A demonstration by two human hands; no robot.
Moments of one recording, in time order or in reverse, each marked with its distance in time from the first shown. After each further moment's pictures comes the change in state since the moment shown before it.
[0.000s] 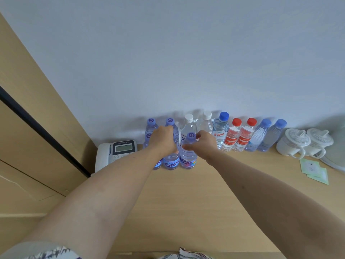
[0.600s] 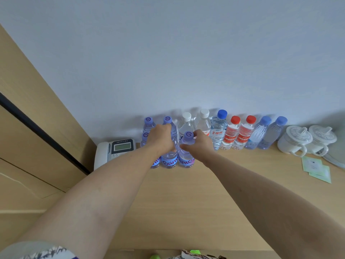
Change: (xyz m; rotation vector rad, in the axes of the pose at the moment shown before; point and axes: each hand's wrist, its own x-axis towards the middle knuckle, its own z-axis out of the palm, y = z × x) left_hand 0.005 0.006 0.001 0.031 -0.023 -0.028; right_hand -0.004 0.004 0.001 -0.010 -0.043 -0.063
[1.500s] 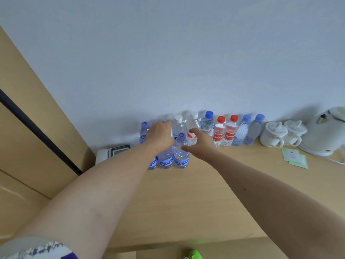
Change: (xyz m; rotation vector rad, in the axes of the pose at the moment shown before) left_hand -0.036 0.026 -0.035 0.118 0.052 0.122; right_hand -0.050 0.004 -0.032 -0.104 0.064 -0.109
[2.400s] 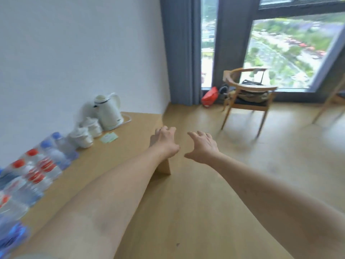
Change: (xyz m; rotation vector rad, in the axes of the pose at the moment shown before) left_hand -0.331 0.404 0.097 0.068 -0.234 1.185; right_hand -0.498 0.202 -0.141 -0.226 0.645 0.965
